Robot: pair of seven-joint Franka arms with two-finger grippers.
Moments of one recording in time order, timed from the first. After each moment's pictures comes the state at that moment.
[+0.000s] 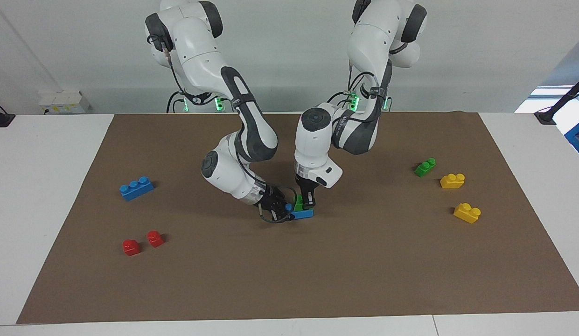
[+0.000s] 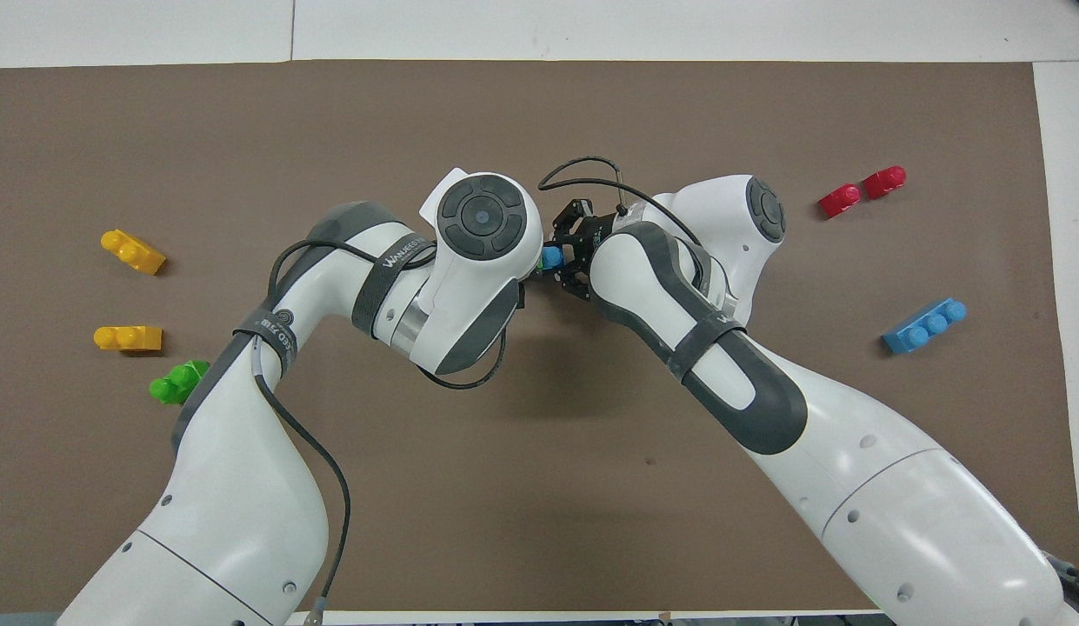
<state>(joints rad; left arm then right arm) -0.57 0.49 -0.08 -1.59 0.09 2.20 -2.25 0.36 0.59 0.06 -1.70 0.88 2.43 1.17</state>
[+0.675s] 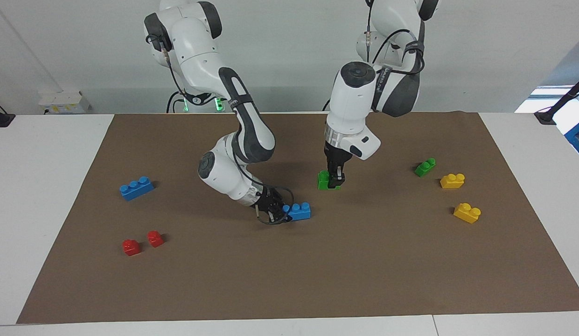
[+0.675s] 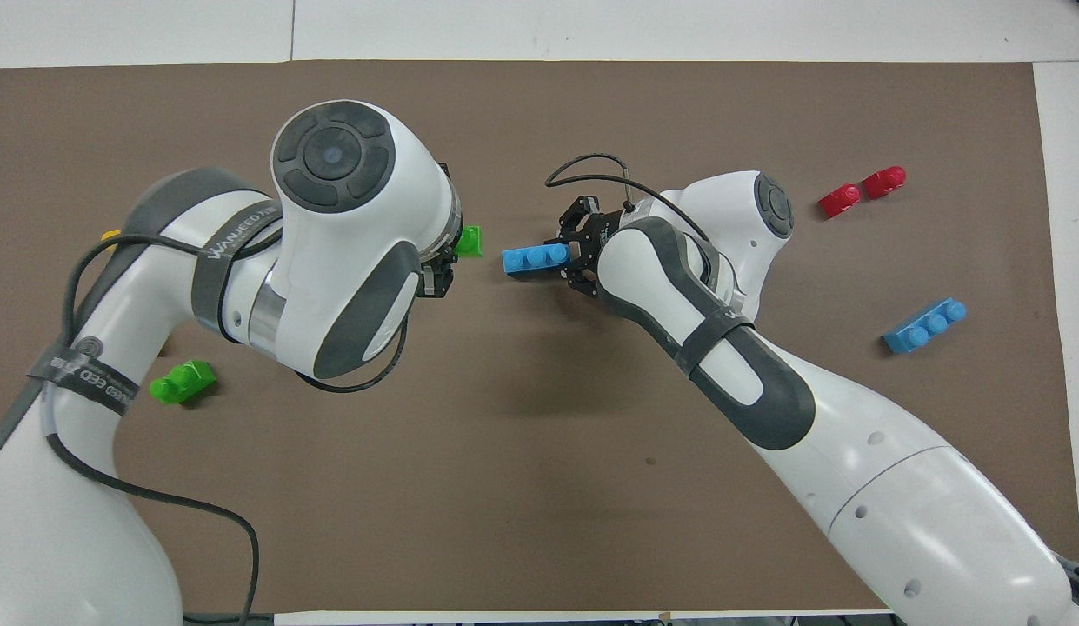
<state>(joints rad) -0.41 0.28 -0.07 -1.59 -0.01 1.93 -1.83 0.31 0.59 0.05 -1.67 0.82 2.32 1.16</state>
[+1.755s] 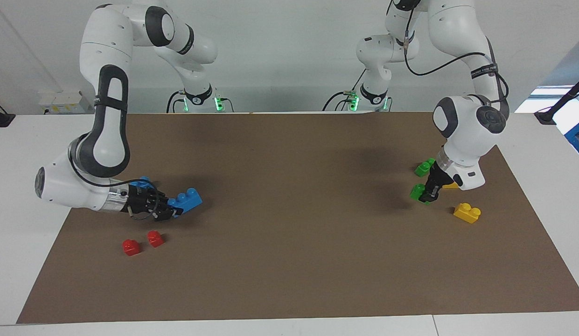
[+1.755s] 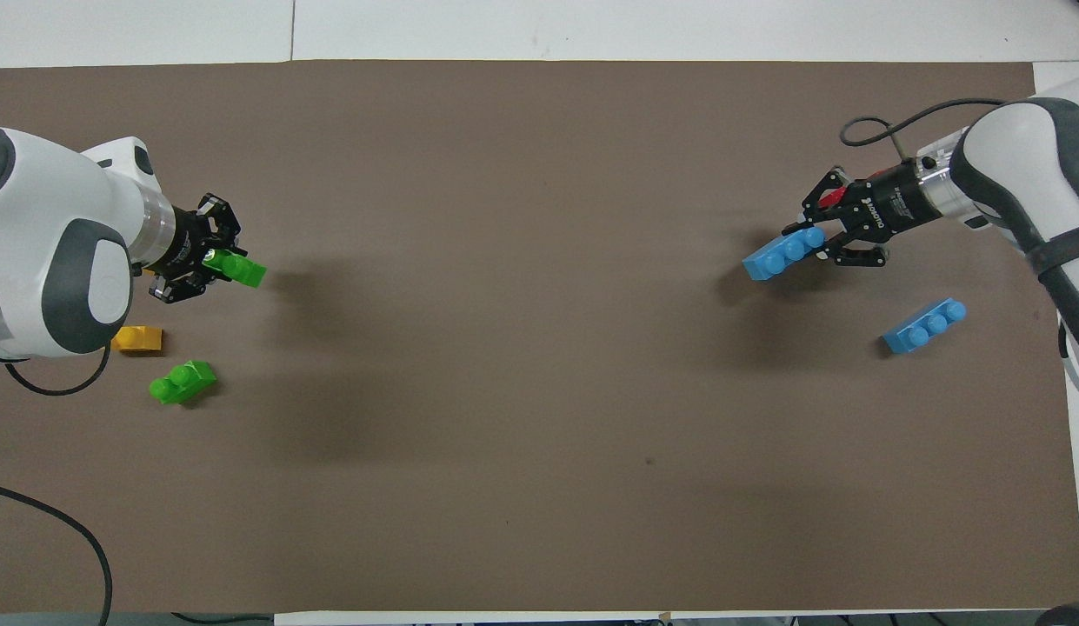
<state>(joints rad) 0.04 0.23 -0.07 -1.94 -0.05 2.20 -0.94 -0.24 0.56 0.04 -1.54 0.57 1.70 0.50</state>
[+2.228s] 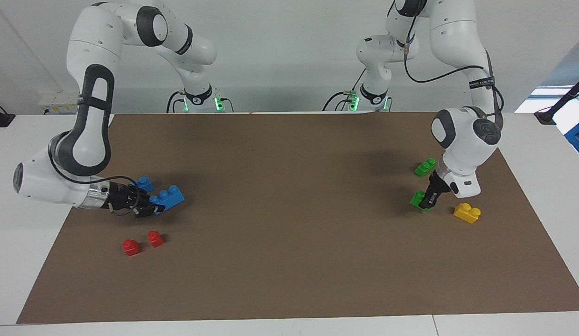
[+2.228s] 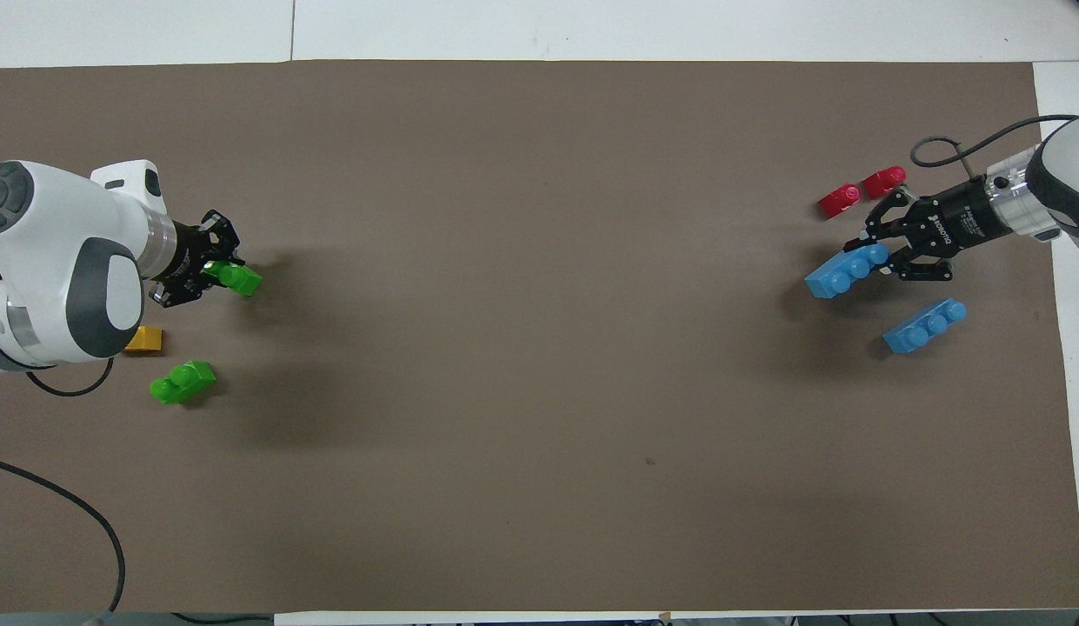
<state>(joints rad) 0.05 0.30 -0.07 -1.97 -0.05 2.30 -0.85 -0.30 0.56 0.04 -1.54 0.51 1.69 0.46</state>
